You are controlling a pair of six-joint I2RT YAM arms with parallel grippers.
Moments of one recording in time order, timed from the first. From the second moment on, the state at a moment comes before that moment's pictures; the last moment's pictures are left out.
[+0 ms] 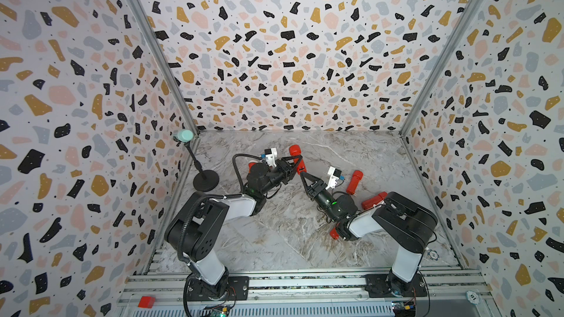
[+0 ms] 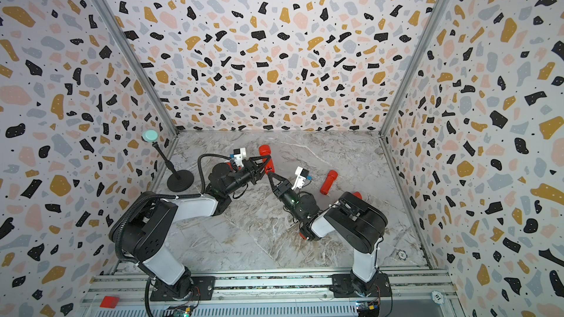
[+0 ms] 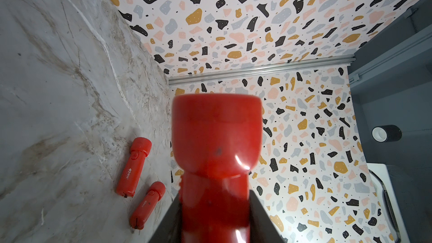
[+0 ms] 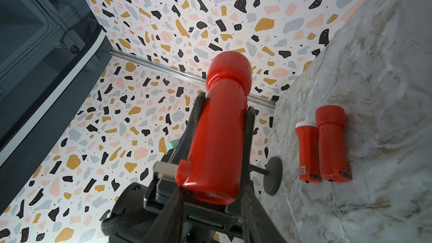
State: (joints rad) left arm -0.49 1.67 0.73 1.00 0.44 -1.47; right arm 0.84 1.82 0.56 1.53 0.11 1.28
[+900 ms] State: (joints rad) left arm -0.49 1.69 0.74 1.01 0.43 -1.49; right arm 0.82 1.83 0.58 1.54 0.09 1.31
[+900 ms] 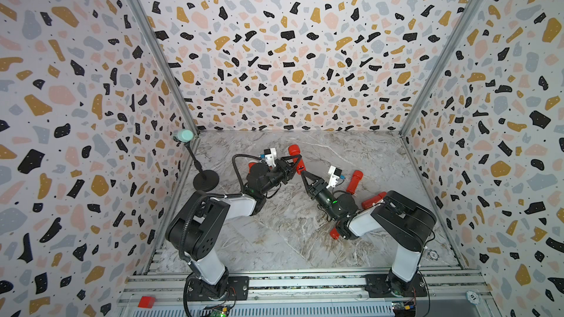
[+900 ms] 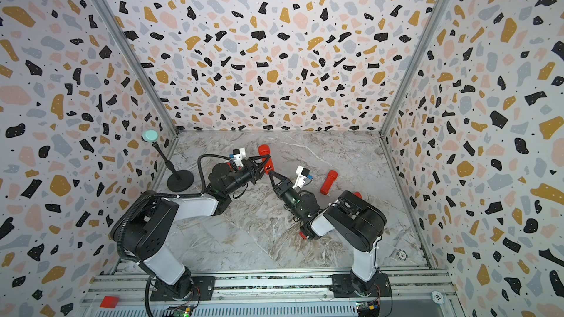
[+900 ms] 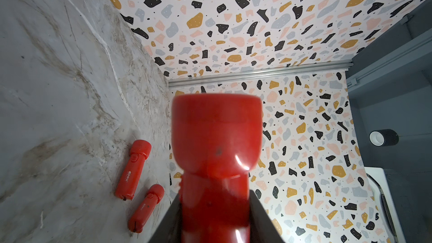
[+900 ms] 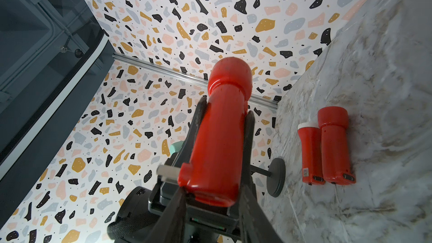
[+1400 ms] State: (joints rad) left arm -0.48 1.69 0.73 1.03 0.42 -1.50; right arm 0.82 1.84 0.58 1.55 0.09 1.31
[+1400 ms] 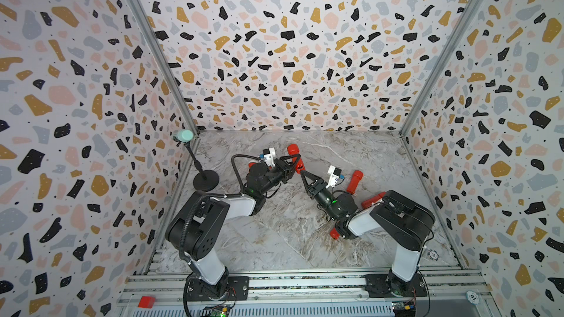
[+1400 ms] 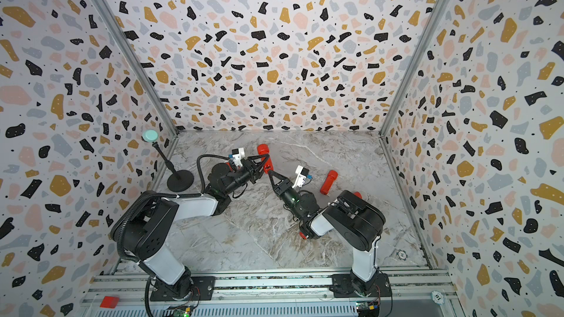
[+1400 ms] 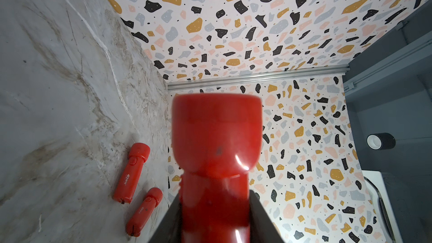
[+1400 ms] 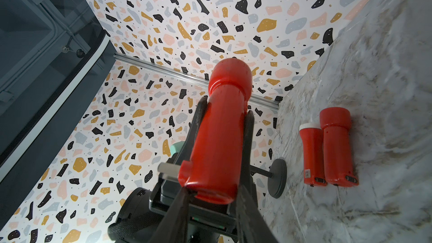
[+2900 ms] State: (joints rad) left arm -0.49 1.69 0.73 1.12 0.38 -1.52; right arm 0.82 1.85 0.63 1.55 0.08 1.30
